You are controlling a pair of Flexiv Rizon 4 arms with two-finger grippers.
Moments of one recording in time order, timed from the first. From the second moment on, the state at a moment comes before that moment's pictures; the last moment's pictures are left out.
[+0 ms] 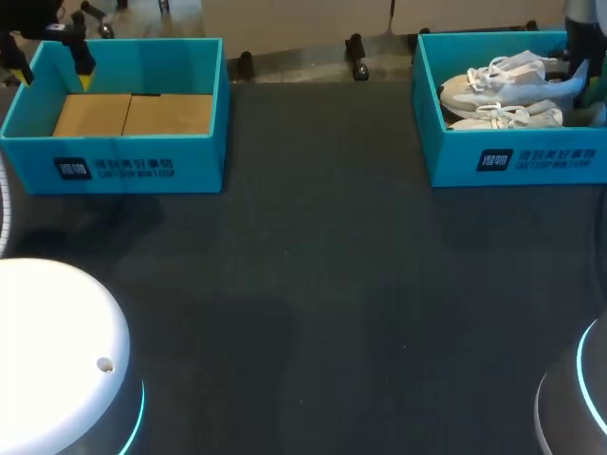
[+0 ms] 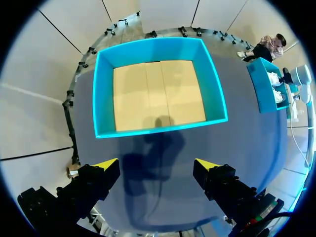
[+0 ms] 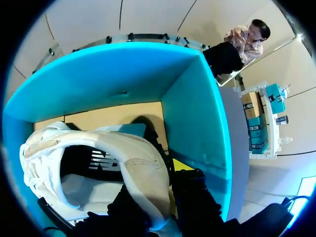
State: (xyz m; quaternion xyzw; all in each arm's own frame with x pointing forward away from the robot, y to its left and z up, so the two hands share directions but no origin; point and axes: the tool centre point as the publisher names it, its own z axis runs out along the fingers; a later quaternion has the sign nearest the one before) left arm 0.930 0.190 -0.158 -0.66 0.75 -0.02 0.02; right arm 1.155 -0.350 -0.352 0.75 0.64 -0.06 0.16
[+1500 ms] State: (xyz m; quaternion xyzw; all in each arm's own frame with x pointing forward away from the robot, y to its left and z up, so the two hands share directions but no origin) left arm 0.930 0.190 -0.158 -0.66 0.75 -0.02 0.02; right arm 1.166 -0.349 -0.355 0.75 0.64 -0.04 0.15
